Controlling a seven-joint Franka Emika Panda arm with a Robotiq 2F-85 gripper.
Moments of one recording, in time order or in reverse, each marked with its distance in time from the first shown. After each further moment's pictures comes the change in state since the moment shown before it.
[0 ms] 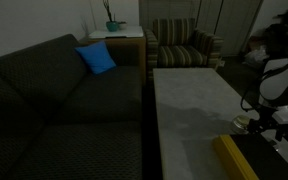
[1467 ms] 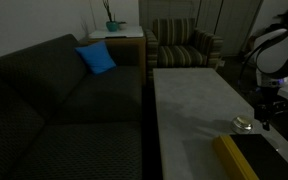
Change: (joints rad) arm 0.119 -0.231 -0.057 -0.153 -0.085 -0.236 0.002
